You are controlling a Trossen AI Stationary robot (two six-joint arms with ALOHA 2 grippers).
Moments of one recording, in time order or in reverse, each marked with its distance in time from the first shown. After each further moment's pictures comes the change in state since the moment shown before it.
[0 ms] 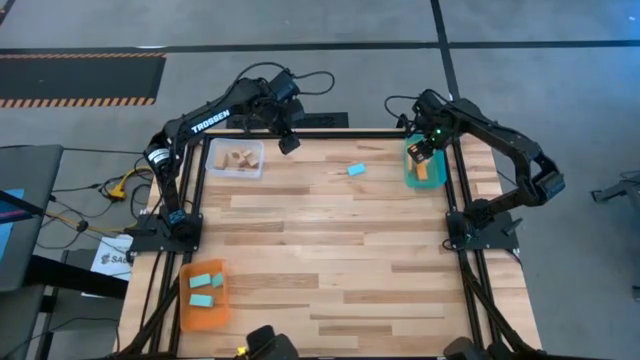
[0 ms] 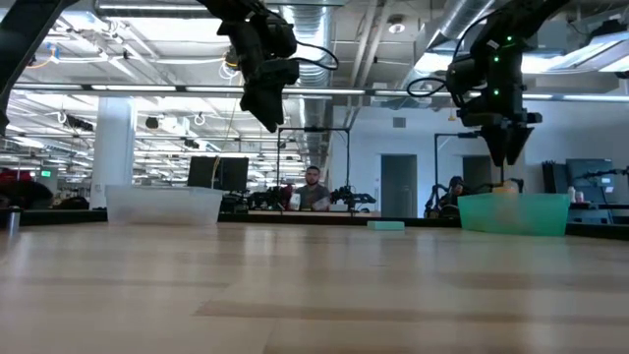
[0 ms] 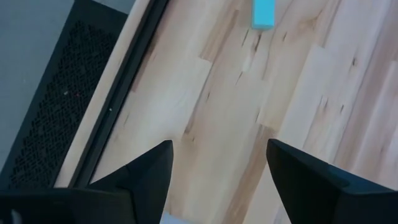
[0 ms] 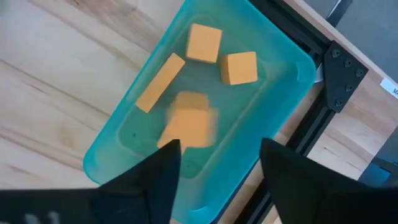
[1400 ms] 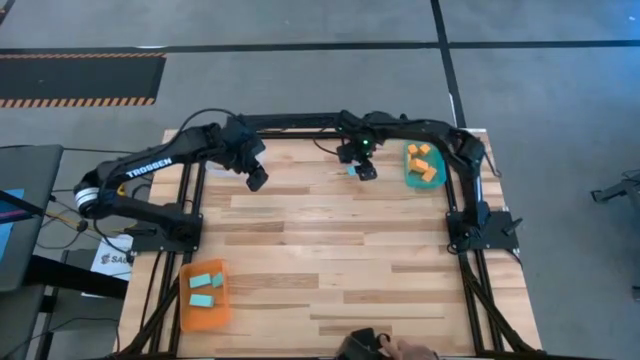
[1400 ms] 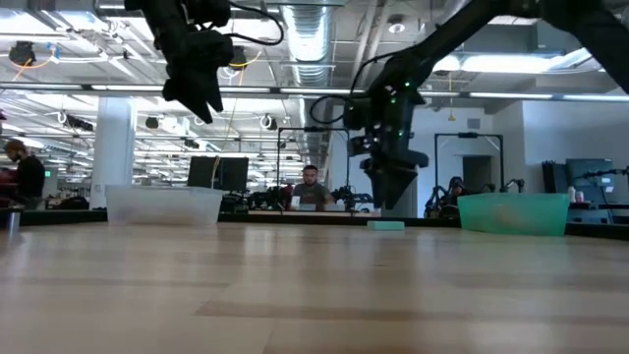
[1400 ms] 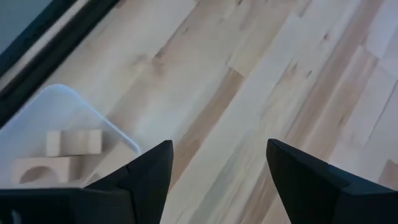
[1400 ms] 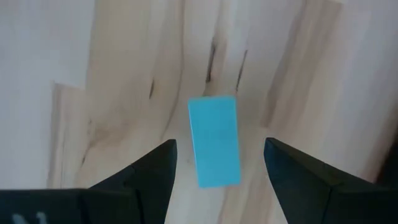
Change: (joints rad) left arm -0.118 -0.631 -0.726 0.245 -0.068 -0.345; right arm 0.374 0.604 0.373 0.277 -0.277 -0.818
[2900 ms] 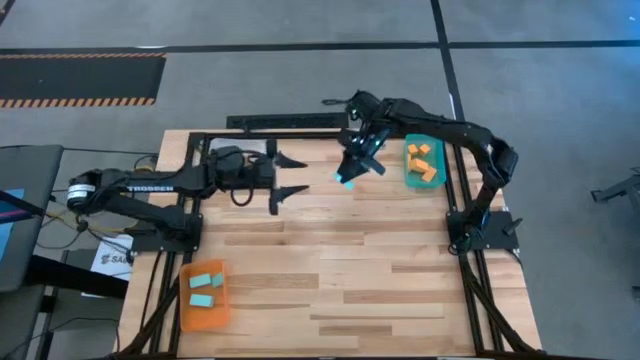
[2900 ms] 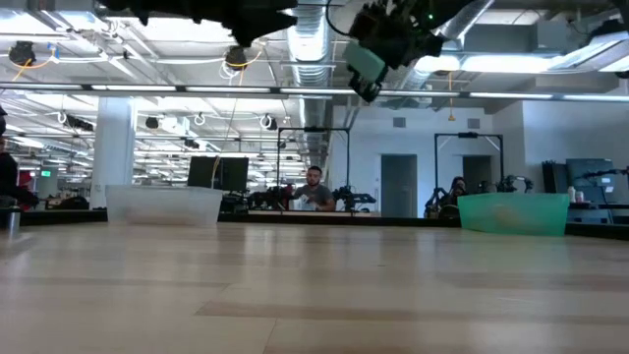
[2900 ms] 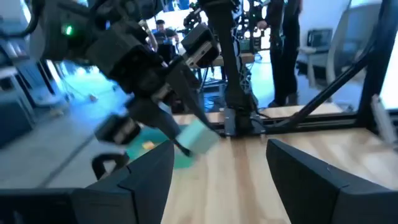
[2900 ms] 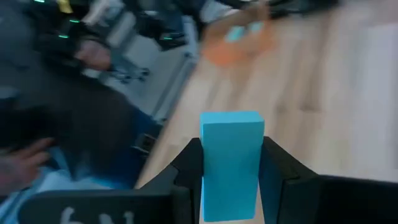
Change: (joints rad) left arm -0.341 -0.108 -0.355 1.206 0.025 0.251; right arm 0.051 -0.244 0.104 -0.076 -0.962 0.388
